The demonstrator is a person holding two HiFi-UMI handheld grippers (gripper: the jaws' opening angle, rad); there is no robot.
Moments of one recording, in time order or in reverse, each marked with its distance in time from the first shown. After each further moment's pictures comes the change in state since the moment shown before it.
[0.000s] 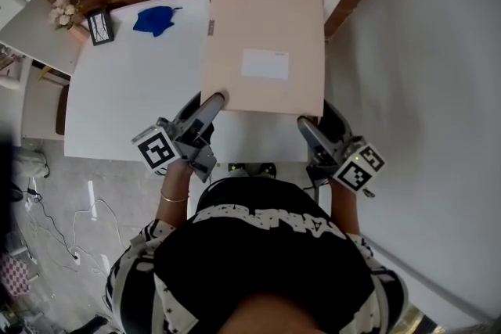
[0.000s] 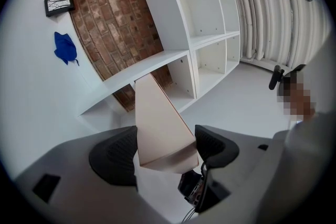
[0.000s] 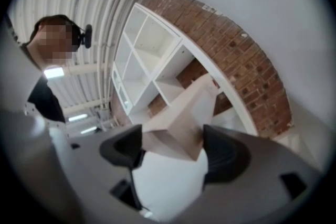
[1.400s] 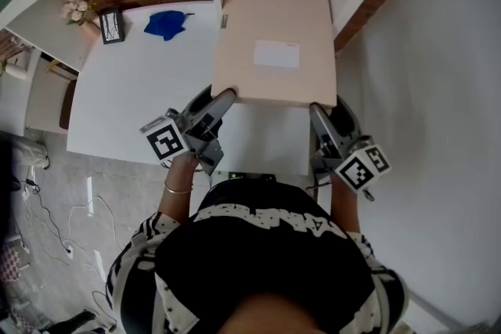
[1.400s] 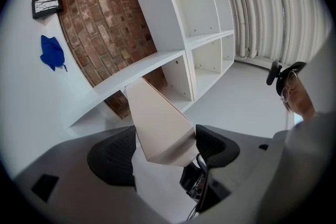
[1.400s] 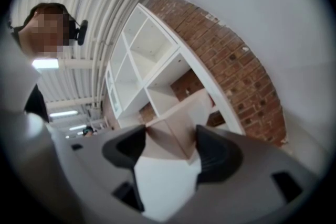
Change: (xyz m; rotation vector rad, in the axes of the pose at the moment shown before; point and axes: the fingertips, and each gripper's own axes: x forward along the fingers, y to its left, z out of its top) left arm 0.023 -0.006 0.017 0.059 -0.027 -0.065; right arm 0.022 -0.018 0.041 -0.082 -0.068 -0.079
